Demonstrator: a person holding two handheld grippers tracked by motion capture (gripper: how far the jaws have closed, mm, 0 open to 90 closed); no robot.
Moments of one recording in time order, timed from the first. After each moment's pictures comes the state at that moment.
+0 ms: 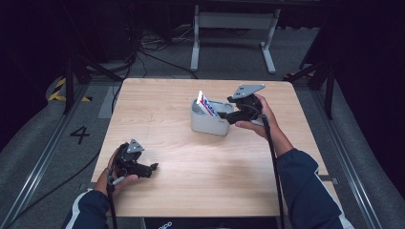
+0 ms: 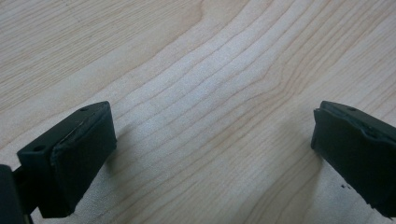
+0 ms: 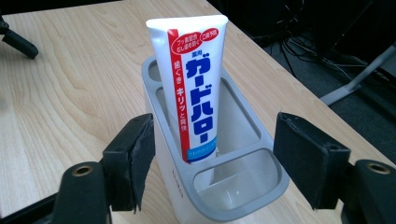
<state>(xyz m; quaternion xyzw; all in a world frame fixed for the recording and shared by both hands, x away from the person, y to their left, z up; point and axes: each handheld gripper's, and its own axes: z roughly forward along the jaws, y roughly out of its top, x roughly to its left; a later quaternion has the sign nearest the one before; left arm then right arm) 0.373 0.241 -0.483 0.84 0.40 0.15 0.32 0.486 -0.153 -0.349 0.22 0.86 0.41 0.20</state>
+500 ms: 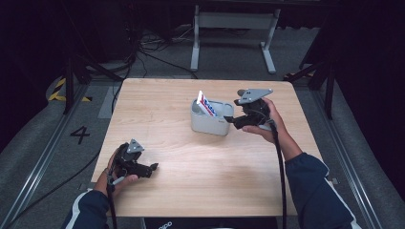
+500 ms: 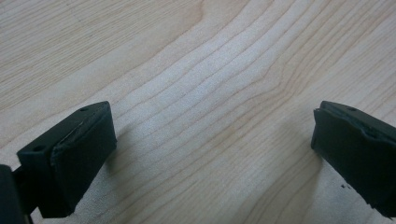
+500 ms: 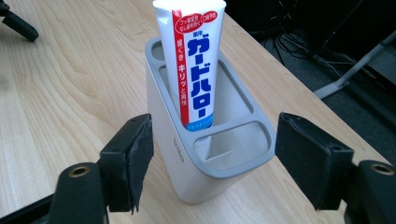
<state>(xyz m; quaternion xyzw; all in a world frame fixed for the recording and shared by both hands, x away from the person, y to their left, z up) 0.372 0.241 -0.483 0.84 0.41 0.15 0.32 0.467 -0.172 -0.346 0.21 0.86 0.40 0.22</state>
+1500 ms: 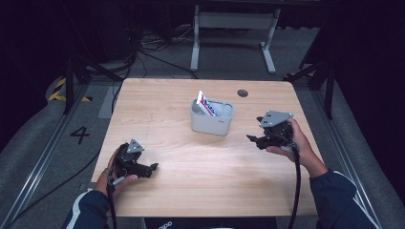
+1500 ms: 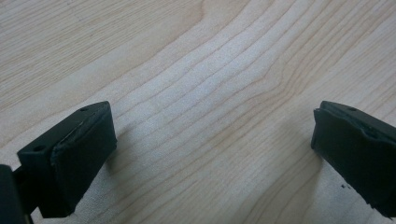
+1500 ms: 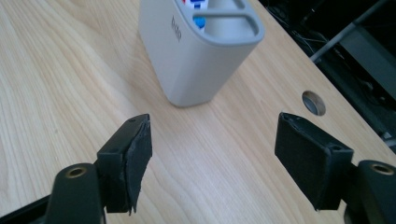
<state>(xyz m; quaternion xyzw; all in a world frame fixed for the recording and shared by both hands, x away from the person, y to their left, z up) 0.372 0.240 -0.483 0.84 0.41 0.15 0.32 0.417 -0.230 -0.372 0.20 0.89 0.32 0.26</state>
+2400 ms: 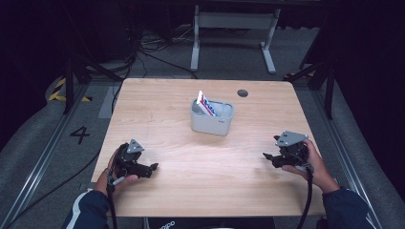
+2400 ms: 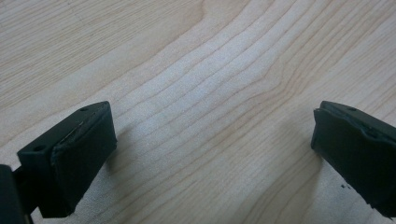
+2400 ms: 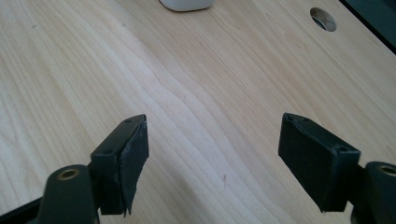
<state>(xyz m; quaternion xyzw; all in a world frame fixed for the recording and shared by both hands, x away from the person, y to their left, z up) 0.372 0.240 -0.483 0.84 0.41 0.15 0.32 0.386 -0.285 -0.425 0.26 0.89 0.30 0.25</state>
